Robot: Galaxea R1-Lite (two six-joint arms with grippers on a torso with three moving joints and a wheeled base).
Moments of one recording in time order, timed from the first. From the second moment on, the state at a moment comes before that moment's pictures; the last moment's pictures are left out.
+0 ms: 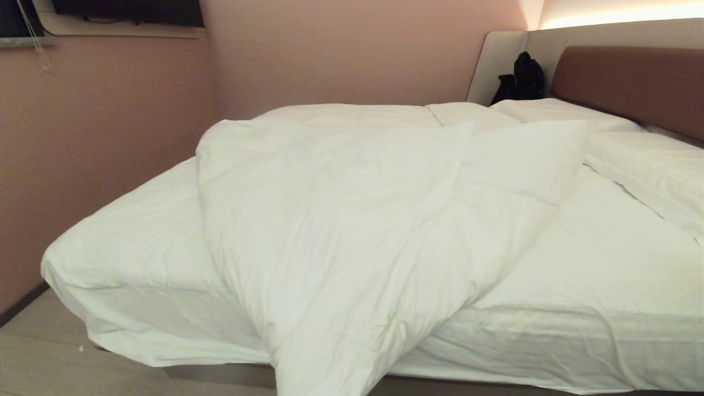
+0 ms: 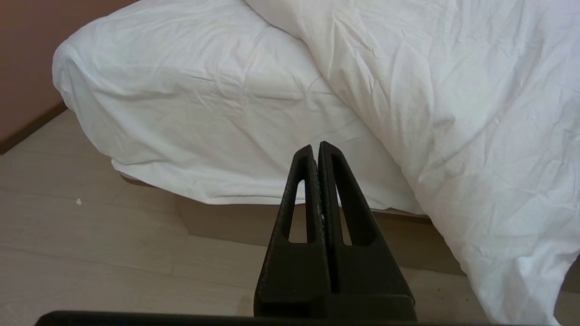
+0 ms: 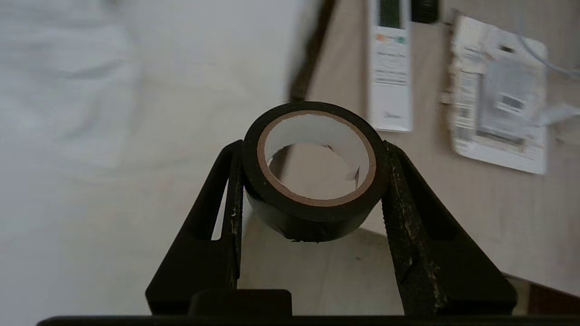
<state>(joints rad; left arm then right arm) 0.00 0.00 0.00 0.00 0.02 -0.04 -0.89 1.93 -1.53 0.26 -0.43 0.23</state>
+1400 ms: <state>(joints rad) 0.00 0.00 0.00 0.00 0.02 -0.04 -1.10 2.09 -1.39 0.17 -0.42 0.20</state>
